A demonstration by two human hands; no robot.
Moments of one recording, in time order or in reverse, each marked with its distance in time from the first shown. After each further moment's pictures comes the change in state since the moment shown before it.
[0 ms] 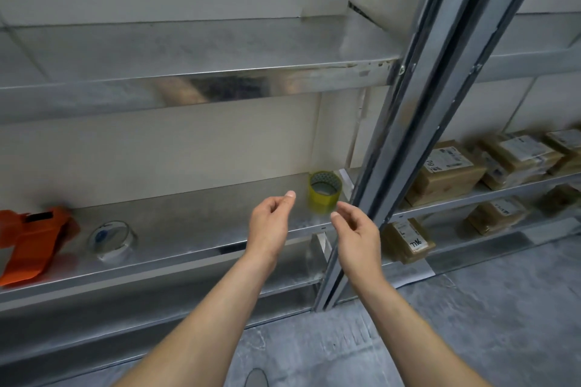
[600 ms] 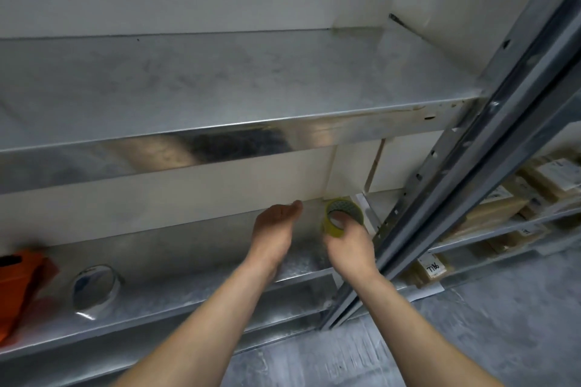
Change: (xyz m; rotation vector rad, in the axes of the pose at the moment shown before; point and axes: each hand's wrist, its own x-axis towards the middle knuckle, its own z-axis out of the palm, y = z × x) left_hand 0.099 0.019 -0.007 0.149 -0.052 0.002; right_hand 0.104 0.005 0.066 -0.529 -0.111 0.051
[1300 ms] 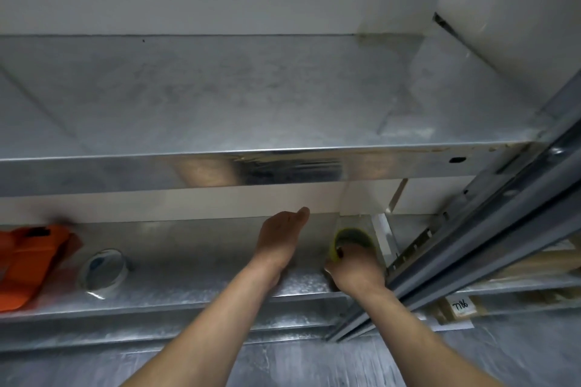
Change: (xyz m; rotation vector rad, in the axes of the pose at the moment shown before) left_hand 0.022 0.004 0.017 0.010 0.075 -0.133; right_hand 0.066 0.036 0.021 -0.501 -0.304 0.003
